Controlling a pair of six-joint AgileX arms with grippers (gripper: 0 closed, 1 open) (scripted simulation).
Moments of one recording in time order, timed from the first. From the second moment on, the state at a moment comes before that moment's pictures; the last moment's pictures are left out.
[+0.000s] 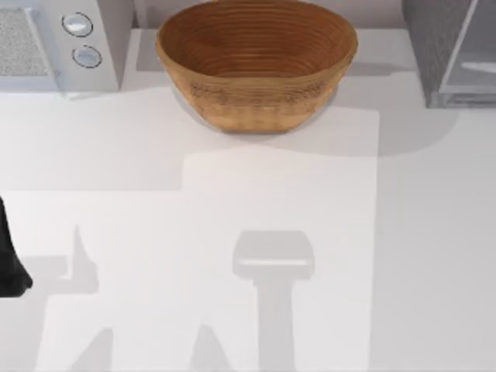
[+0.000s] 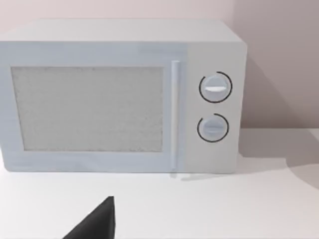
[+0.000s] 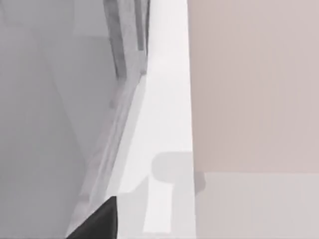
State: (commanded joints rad) left arm 0.00 0.00 0.00 0.00 0.00 0.00; right arm -0.95 1.84 1.28 -0.28 -0.75 -0.64
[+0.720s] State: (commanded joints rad) left arm 0.00 0.00 0.00 0.00 0.00 0.00; right arm -0.51 1.75 1.12 -0.12 -0.42 -0.34
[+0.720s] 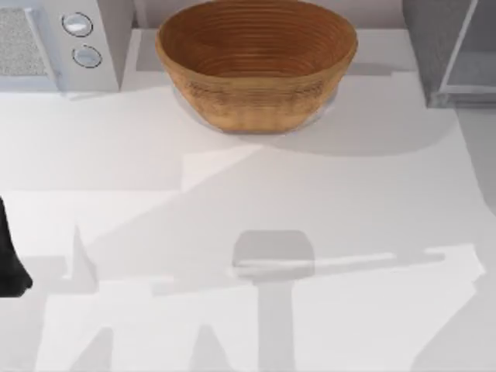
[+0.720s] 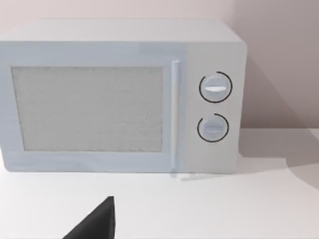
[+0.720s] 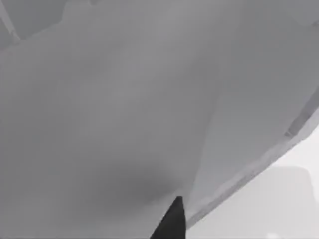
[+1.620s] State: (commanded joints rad) left arm 0.00 0.00 0.00 0.00 0.00 0.00; right arm -0.03 1.62 0.96 0.08 -0.03 0.00
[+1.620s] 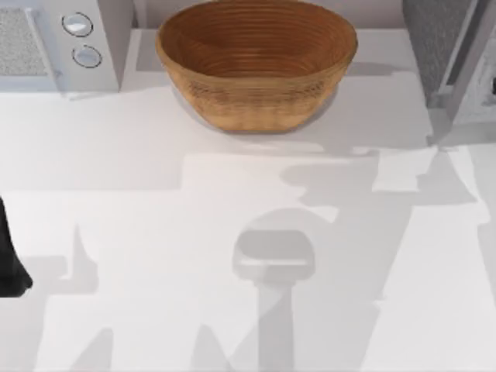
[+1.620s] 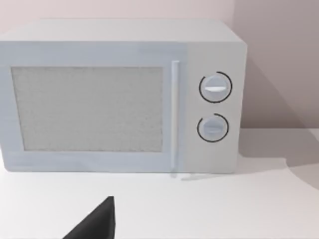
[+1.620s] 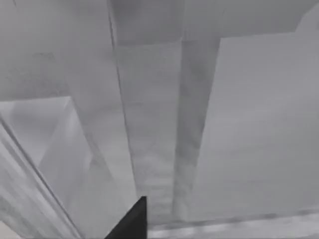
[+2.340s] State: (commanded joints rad) left arm 0.00 0.00 0.00 0.00 0.00 0.00; right arm -0.04 1.92 1.31 0.00 -0.02 0.00
